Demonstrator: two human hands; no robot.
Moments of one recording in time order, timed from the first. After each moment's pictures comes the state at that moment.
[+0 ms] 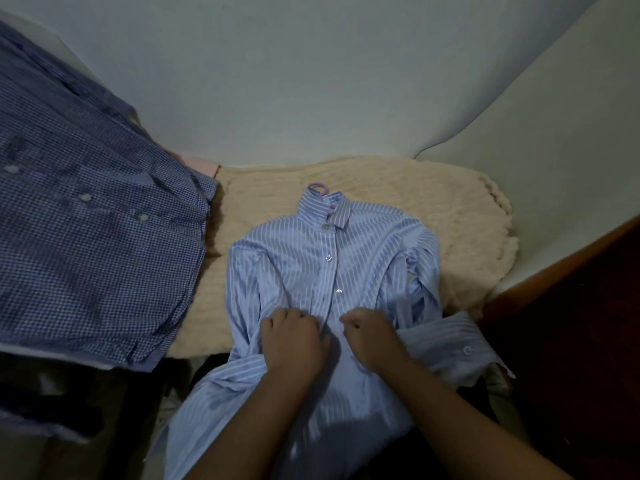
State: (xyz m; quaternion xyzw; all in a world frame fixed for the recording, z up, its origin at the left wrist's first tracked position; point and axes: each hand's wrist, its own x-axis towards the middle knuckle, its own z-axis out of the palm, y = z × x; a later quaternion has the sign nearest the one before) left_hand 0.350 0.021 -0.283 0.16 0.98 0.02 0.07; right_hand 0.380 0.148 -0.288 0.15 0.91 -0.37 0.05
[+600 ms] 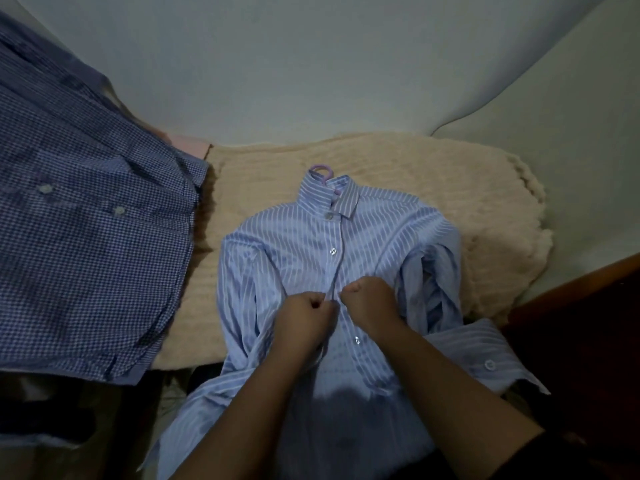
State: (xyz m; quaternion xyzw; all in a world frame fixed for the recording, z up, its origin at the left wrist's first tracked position) left_hand 0.304 0.041 -0.298 -0.01 0.87 0.45 0.19; right_hand 0.306 0.163 -0.309 0.15 0.93 -0.34 0.01
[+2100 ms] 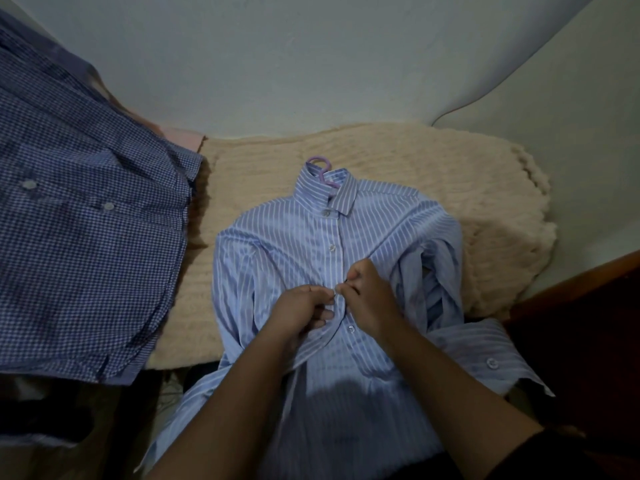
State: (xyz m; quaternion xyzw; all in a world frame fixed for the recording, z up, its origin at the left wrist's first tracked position) left_hand 0.280 0.042 -0.317 -0.13 0.67 0.64 0.34; right_hand 0.316 0.170 -0.324 0.16 0.85 -0.50 -0.03
